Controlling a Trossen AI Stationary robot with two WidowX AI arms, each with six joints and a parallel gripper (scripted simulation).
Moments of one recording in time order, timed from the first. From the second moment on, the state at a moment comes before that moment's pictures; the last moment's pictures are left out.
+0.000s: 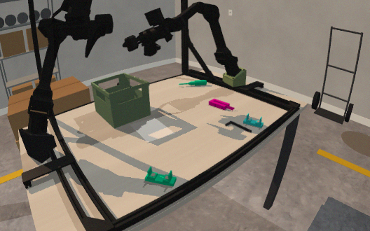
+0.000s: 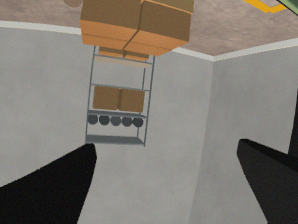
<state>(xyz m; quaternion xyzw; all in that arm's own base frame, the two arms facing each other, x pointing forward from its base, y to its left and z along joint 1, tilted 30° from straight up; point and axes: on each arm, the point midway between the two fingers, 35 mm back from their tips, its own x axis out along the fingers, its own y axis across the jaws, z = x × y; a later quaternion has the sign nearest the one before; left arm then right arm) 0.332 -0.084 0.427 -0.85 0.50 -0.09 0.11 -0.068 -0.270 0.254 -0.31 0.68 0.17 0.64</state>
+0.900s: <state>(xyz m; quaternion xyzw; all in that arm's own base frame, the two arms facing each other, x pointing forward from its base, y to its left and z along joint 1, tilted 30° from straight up) 0.340 -0.086 0.424 -0.85 0.47 -0.14 0.18 -0.056 -0.276 0.251 -0.28 0.67 0.13 0.67</state>
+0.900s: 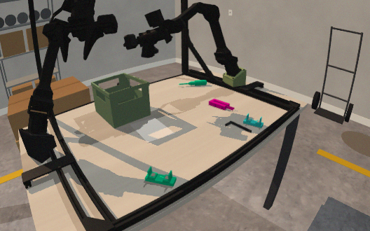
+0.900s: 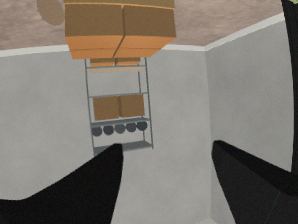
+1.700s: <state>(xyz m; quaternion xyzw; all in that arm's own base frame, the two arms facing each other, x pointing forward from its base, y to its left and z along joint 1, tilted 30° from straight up) 0.365 -0.093 0.402 -0.77 0.30 -0.27 0.49 0.002 -0.302 0.234 -0.13 0.62 0.01 0.77</state>
